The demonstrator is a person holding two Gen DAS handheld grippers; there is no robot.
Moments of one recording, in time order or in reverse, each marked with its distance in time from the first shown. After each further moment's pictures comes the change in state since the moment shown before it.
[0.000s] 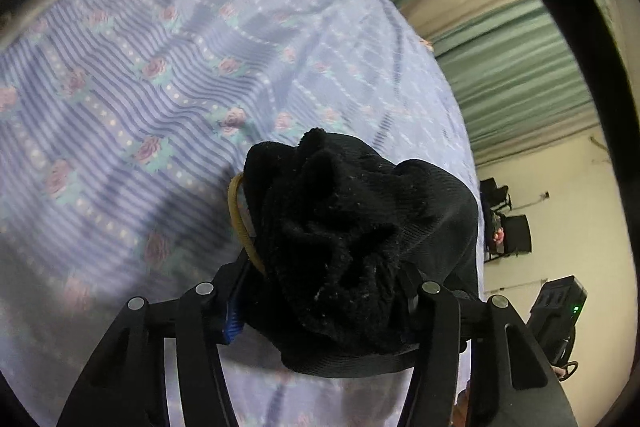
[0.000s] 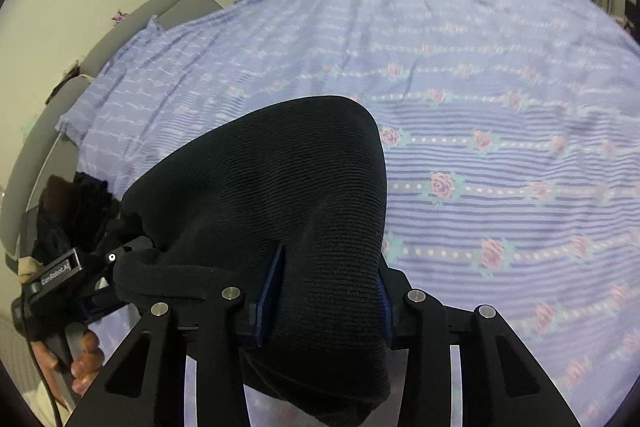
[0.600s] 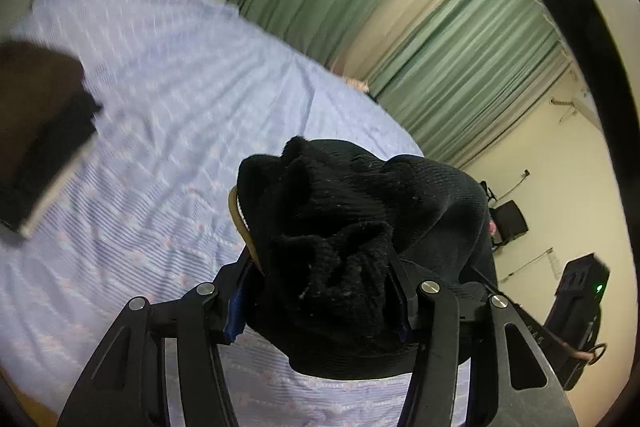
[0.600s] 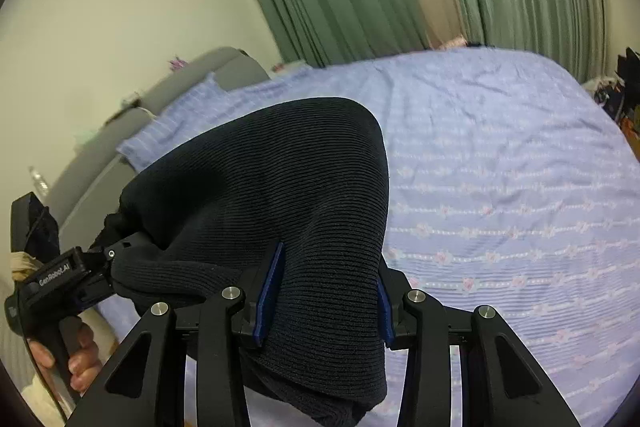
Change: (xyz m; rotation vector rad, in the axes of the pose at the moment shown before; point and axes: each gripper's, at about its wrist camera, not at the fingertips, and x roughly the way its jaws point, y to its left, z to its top) left arm -0.224 -0.151 -0.084 0.273 -0.253 0.022; right arm -0.252 0.066 -0.028 -0.086 -0.244 0.052
